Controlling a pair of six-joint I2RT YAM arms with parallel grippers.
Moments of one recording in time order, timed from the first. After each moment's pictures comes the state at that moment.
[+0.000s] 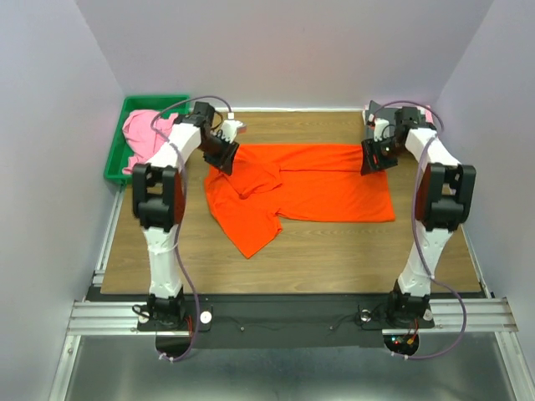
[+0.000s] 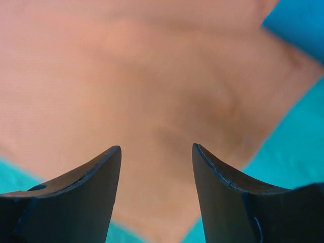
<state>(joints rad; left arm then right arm) -0.18 2.19 1.89 -0.92 0.42 0.43 -0.10 2.12 1.74 -0.84 -0.44 -0.36</state>
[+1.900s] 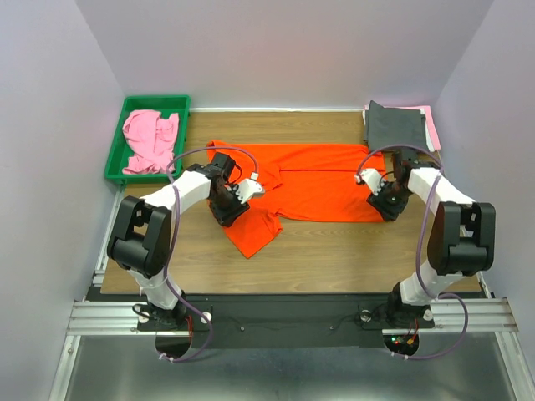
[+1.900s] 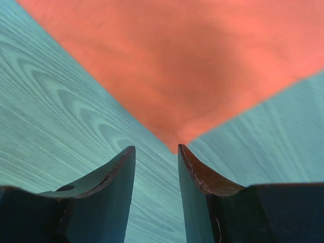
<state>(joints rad) -0.40 1.67 1.10 -0.76 0.25 0.69 -0.06 1.62 1.09 -0.85 -0.17 -0.98</state>
